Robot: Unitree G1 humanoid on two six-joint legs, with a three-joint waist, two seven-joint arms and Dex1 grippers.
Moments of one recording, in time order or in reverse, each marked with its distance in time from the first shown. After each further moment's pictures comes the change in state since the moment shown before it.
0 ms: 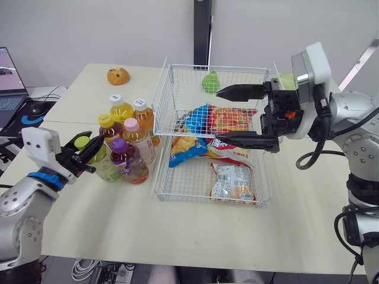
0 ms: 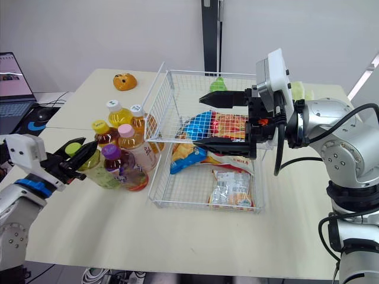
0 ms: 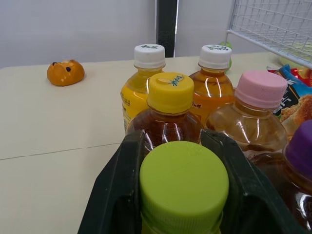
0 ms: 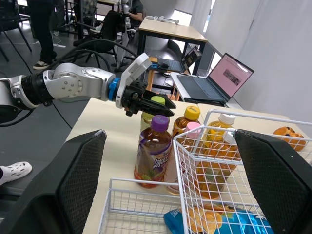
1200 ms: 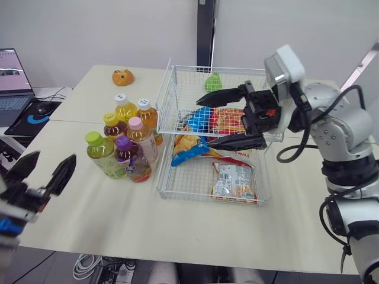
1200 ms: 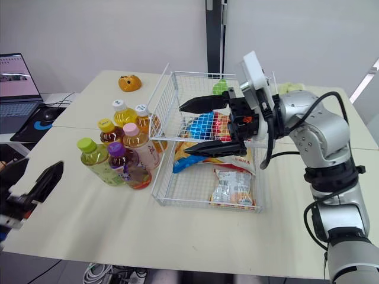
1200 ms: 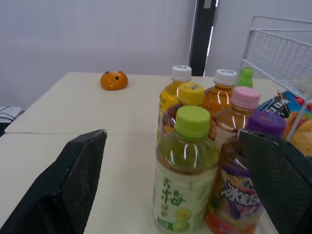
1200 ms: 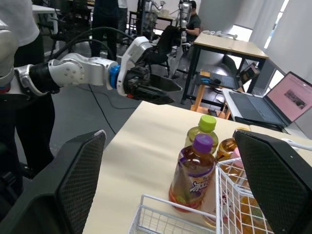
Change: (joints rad) left arm 0.304 -0.072 0.212 -0.242 -0.178 -0.042 0.101; right arm -0.105 0.085 0.118 0.215 -0.079 -0.131 0.230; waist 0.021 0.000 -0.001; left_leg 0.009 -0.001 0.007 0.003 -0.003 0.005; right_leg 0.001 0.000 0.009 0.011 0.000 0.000
